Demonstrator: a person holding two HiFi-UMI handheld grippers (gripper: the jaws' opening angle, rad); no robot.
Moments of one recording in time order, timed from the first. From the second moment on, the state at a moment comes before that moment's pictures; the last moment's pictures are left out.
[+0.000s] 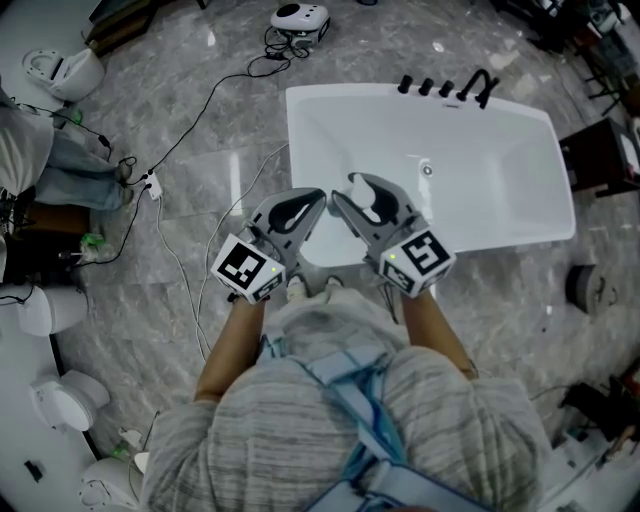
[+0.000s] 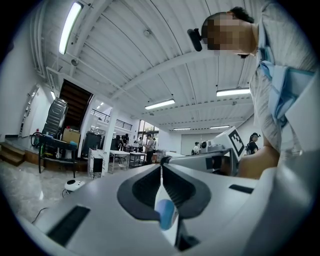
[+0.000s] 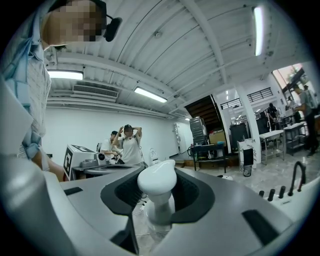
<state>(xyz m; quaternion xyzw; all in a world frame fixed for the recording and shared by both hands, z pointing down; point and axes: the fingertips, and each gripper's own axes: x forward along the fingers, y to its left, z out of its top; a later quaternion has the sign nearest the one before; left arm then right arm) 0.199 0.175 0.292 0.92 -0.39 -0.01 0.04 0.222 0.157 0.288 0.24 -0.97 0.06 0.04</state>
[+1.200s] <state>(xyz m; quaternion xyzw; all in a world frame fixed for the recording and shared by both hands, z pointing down) 0.038 0.042 0.320 0.94 -0.33 0.01 0.05 0.076 0.029 0.318 0.31 -0.95 0.09 0.04</state>
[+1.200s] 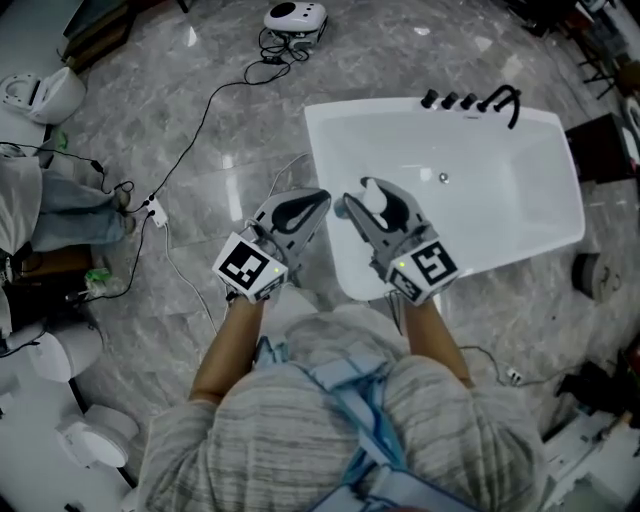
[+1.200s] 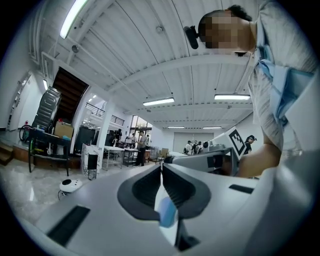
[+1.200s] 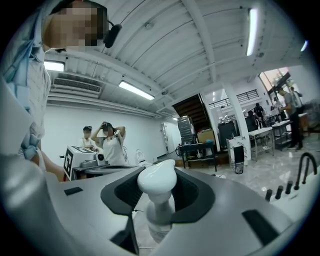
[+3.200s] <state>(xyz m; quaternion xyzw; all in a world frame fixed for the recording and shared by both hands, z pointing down) -0.063 -0.300 0.496 0.93 -0.33 0.05 0.15 -0.013 -0.333 0.501 0.35 -0.92 0.14 0.12</state>
